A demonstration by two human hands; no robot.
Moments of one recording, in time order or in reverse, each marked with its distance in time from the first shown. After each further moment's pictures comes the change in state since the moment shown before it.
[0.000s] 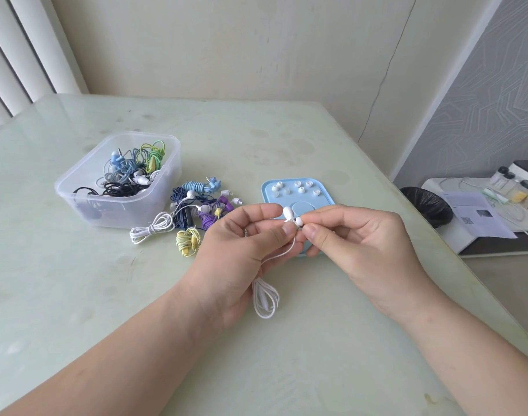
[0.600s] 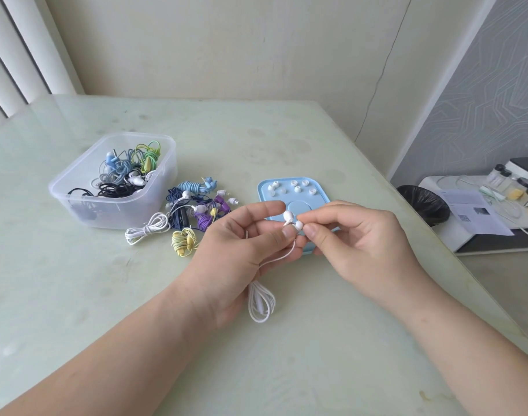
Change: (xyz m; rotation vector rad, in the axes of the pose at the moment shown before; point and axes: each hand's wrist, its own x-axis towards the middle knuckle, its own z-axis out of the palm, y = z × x) left_hand -0.003 0.002 0.001 0.063 -0.079 -0.003; right_hand 0.002 0.004 -0.010 -0.231 -0.066 -0.116
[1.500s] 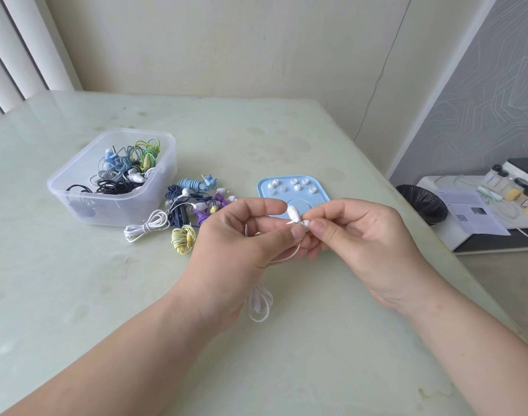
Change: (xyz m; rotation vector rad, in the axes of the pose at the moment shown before) left_hand -0.009 0.003 0.007 0.110 0.056 0.093; right_hand 0.001 -0.006 -0.001 0.328 -0.034 0.152
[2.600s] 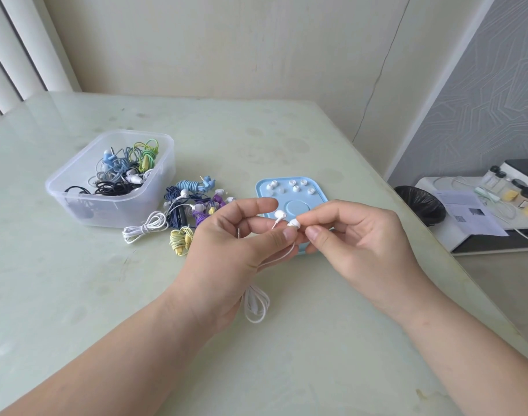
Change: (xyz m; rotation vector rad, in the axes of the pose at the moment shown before) left_hand 0.001 -0.001 -0.003 -0.072 0.030 -0.022; right_hand -0.006 -0.002 0.004 -0.187 0.058 -0.070
